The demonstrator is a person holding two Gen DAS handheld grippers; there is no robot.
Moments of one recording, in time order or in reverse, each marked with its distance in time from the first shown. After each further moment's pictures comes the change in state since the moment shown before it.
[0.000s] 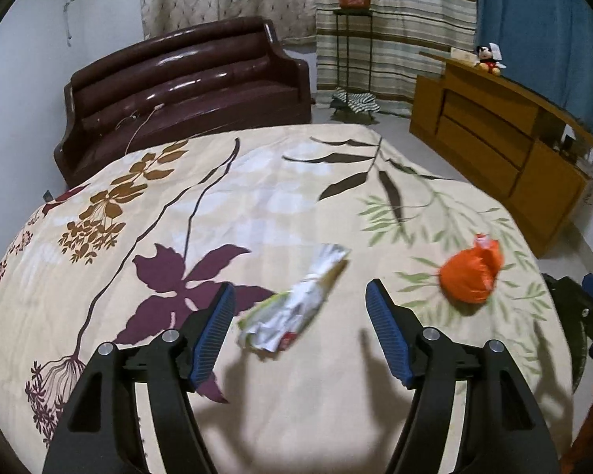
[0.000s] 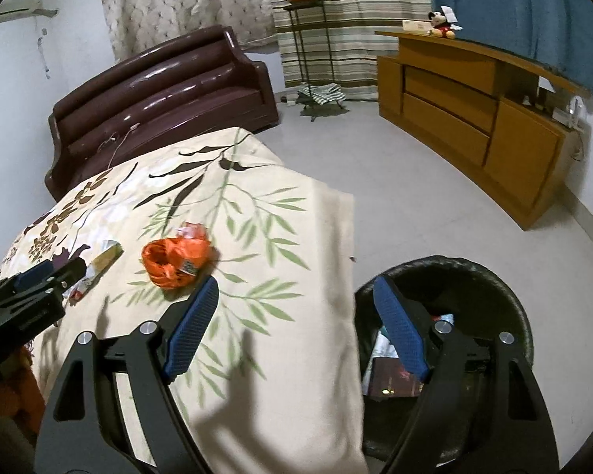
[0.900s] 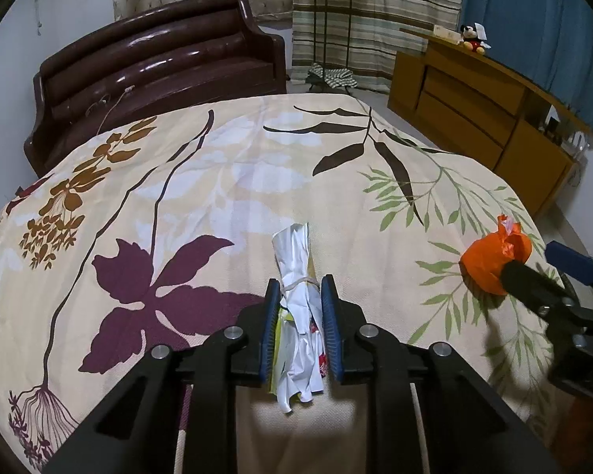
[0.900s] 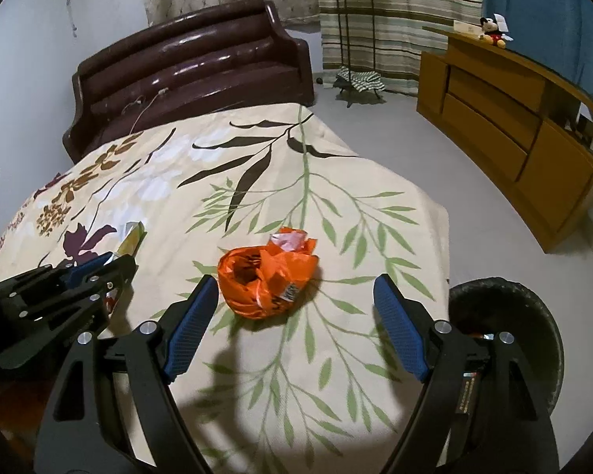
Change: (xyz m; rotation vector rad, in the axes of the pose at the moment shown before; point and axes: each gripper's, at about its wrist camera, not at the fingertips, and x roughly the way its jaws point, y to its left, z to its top) left arm 0.035 0.012 0.002 0.034 0.086 -0.108; right arm 0.042 0.070 0.013 -0.129 0.085 0.050
